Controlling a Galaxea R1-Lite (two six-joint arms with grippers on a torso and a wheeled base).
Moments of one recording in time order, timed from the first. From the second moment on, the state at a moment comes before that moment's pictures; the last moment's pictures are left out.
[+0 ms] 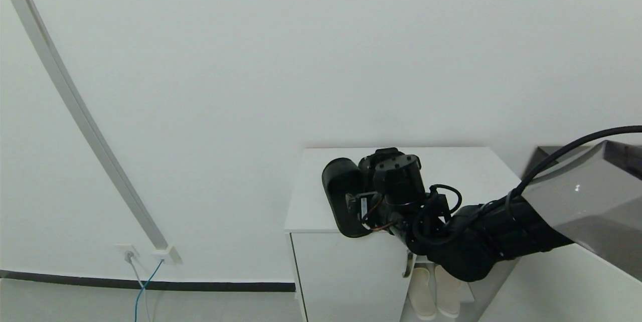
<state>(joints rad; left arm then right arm) 0.00 0.00 0.00 0.00 0.05 0.01 0.76 2.13 -1.17 -0.57 -0.46 0.25</state>
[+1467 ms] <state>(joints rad) 0.00 0.00 0.00 0.00 0.05 0.01 0.65 2.47 -1.56 -0.70 -0.40 0.13</state>
